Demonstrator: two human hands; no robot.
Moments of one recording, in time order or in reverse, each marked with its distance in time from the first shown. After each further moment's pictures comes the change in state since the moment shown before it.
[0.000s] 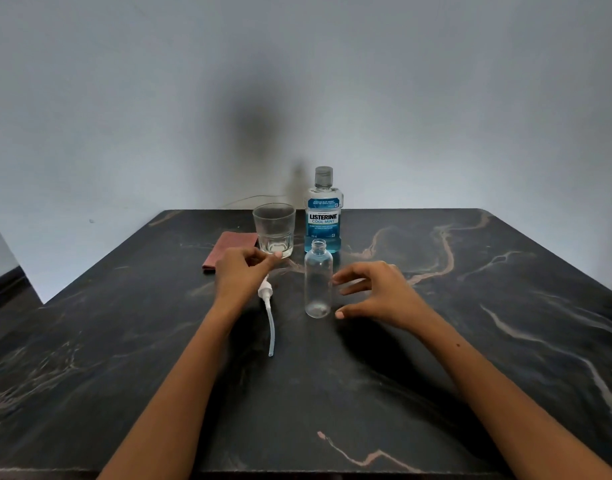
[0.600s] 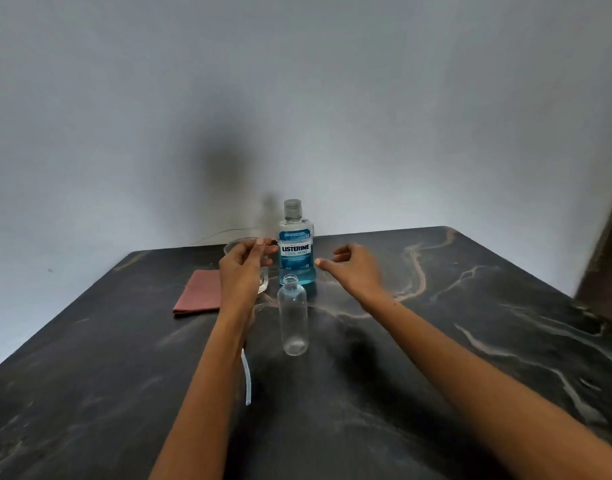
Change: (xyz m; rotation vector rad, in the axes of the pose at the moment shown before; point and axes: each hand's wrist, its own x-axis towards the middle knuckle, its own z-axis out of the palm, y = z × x) left_hand 0.025 0.050 0.035 -0.523 0.050 -0.029; right_hand 0.074 0.015 -0.011 0.086 0.486 0.317
